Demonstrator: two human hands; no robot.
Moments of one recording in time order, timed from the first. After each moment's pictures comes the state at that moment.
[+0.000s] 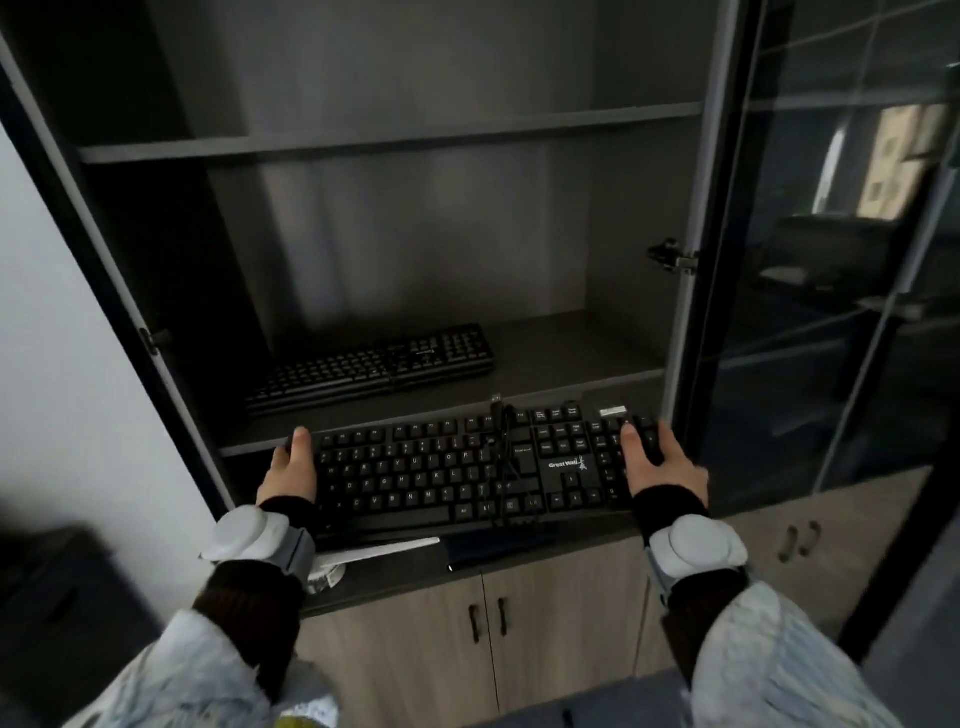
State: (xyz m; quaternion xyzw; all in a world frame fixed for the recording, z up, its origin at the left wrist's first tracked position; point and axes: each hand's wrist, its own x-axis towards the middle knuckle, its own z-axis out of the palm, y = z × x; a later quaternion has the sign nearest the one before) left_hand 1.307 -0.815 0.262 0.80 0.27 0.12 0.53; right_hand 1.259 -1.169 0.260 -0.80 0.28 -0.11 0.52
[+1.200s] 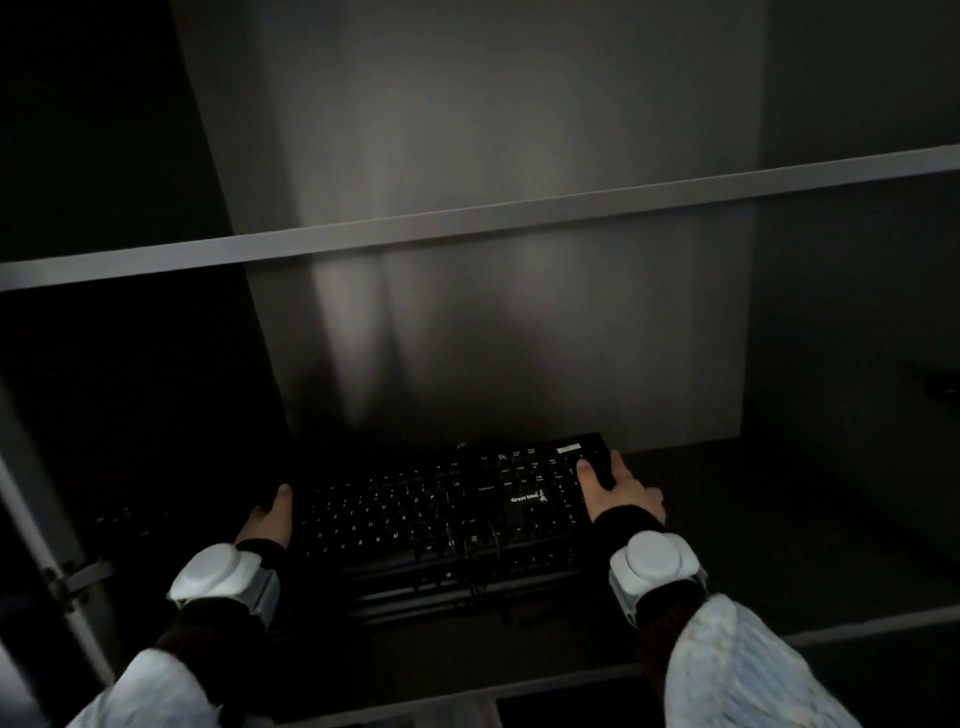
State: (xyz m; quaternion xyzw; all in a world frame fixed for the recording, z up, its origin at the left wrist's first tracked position) left_hand 1.600 -0.670 0.311 0.79 0.32 0.17 0.49; right_hand 1.618 -1.026 0.300 -0.87 0.18 -0.04 0.45
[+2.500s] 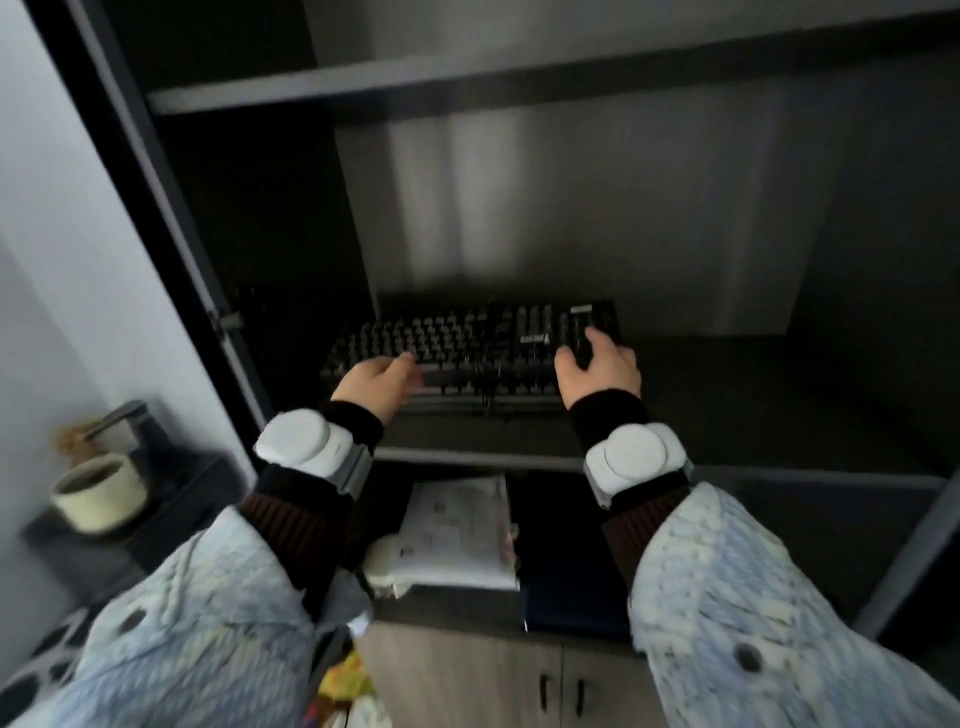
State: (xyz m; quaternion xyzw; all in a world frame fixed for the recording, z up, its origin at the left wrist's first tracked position) left_hand 1.443 -0.813 0.324 0.80 0.19 0.17 0.54; right_hand 1.494 -1.025 0.318 -0.87 -0.01 -0.10 0.48
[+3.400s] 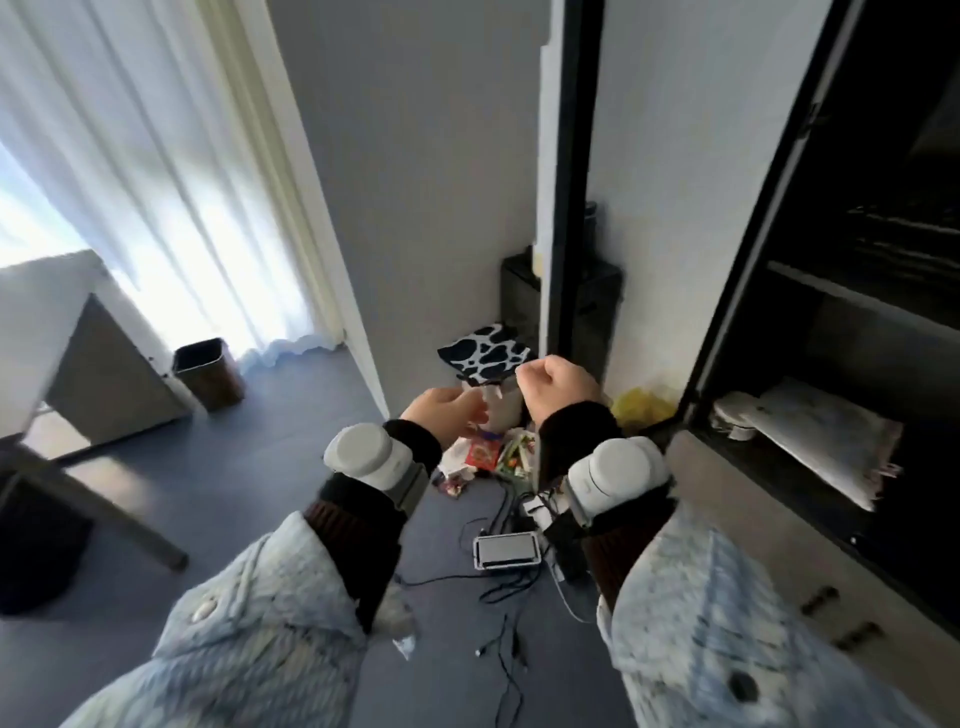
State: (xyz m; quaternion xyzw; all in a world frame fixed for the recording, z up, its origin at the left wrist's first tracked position) left_hand 0.919 -0.785 0.224 0.64 0.52 0.22 0.51; right_hand 1.038 -0.845 0.250 -0.78 -0.43 0.24 0.39
